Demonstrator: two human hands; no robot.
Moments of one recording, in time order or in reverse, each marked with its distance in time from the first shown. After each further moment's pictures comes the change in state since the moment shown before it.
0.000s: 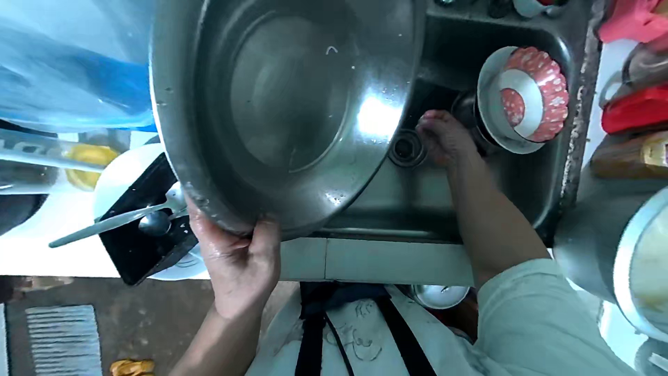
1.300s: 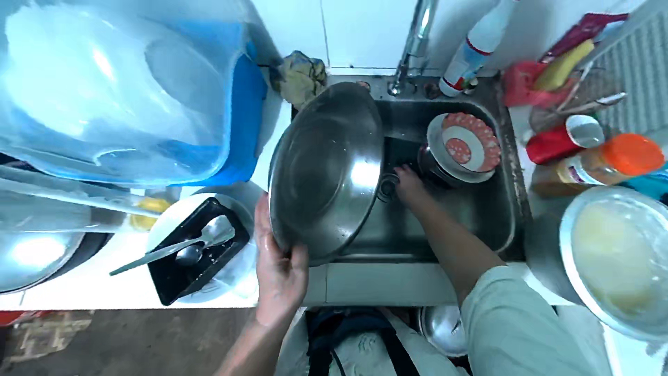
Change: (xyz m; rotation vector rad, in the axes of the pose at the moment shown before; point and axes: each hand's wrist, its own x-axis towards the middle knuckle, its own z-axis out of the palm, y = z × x) left_hand -0.012 0.012 0.015 0.183 -0.068 -0.062; right_hand -0.018 0.015 0.014 -1.352 0.028 -0.180
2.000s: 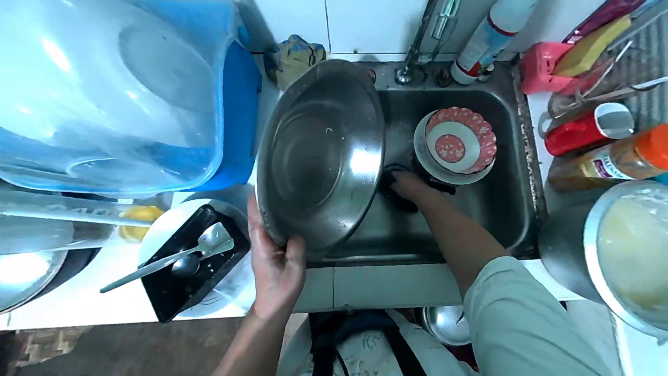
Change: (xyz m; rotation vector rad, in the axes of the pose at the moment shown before) left_hand 0.026 -0.016 0.001 -0.092 0.008 -0.047; right_hand 0.037 0.013 0.031 0.018 -0.210 -0.029
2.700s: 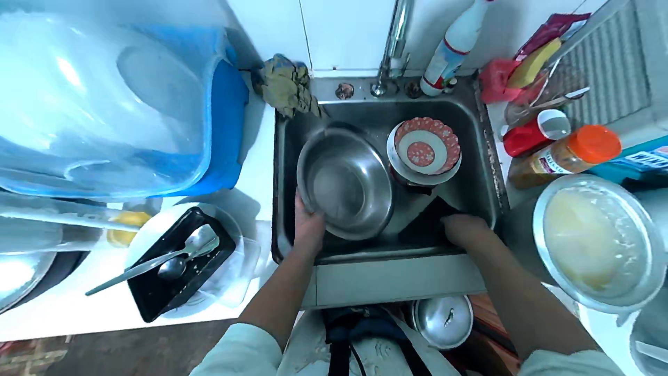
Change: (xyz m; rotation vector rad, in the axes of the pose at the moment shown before) left_hand 0.032 -0.056 0.096 -0.148 -0.089 -0.585; right_hand -0.198 0.049 -0.066 -0.400 -0.280 0.444
